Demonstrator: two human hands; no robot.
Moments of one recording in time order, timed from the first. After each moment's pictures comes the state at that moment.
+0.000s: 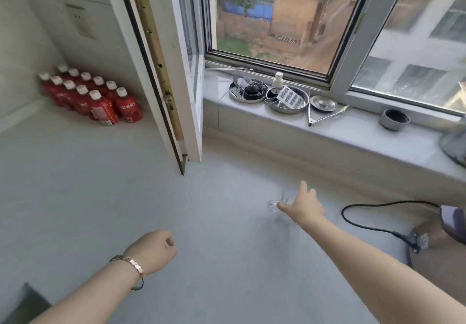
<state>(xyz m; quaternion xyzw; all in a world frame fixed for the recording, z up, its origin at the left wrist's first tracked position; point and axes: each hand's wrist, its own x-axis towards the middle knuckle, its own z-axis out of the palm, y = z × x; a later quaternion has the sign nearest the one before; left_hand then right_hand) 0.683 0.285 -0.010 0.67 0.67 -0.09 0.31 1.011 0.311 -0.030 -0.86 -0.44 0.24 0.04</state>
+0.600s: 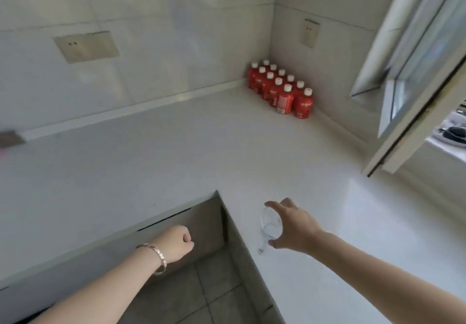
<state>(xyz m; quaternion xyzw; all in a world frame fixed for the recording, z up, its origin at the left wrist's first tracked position) 0.433 0.077 -0.001 0.45 0.83 0.01 0.34 0.671 0.211 0.043 -0.44 -0.86 0.23 -0.10</state>
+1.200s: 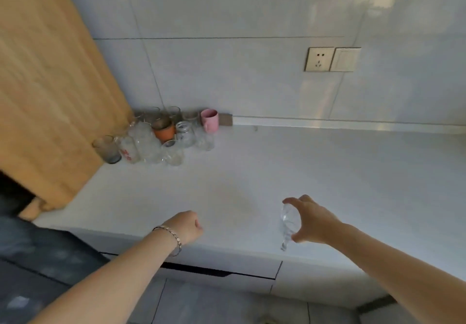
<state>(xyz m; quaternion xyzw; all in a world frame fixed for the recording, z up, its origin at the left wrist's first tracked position) 0.067 -0.231 0.023 0.21 0.93 0.08 0.29 0.215 0.024 0.048 -0.18 -0.95 0.20 -0.15</state>
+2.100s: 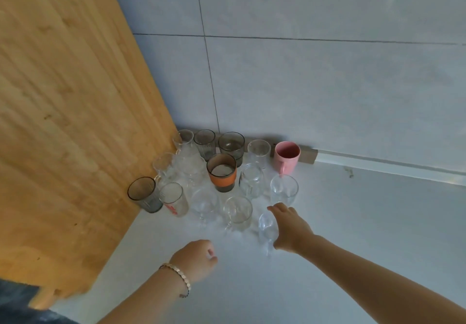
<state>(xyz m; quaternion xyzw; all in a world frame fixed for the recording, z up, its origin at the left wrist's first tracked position) -0.232 -0.301 -0.020 0.13 0.92 0.13 0.34 -0.201 -0.067 -0.030 -0.07 -0.96 0.19 -0.18</state>
